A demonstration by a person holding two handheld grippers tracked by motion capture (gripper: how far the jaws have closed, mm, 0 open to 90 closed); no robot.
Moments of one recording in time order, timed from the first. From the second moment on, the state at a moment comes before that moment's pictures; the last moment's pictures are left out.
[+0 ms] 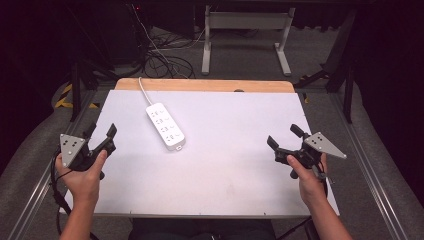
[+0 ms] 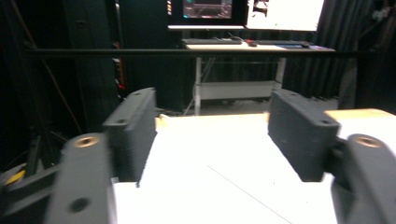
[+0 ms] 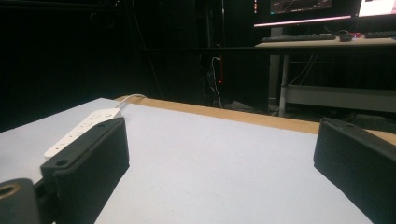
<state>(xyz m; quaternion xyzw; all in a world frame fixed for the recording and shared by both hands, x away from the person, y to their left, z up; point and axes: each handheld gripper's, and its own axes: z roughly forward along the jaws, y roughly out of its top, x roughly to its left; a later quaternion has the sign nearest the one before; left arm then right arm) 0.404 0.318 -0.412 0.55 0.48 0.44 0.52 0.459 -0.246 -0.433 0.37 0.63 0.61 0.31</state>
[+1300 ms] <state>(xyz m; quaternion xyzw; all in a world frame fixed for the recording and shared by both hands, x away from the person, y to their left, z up) 0.405 0.327 -0.423 0.57 0.48 0.43 0.52 0.455 -0.247 -0.431 0.38 0.62 0.61 0.32</state>
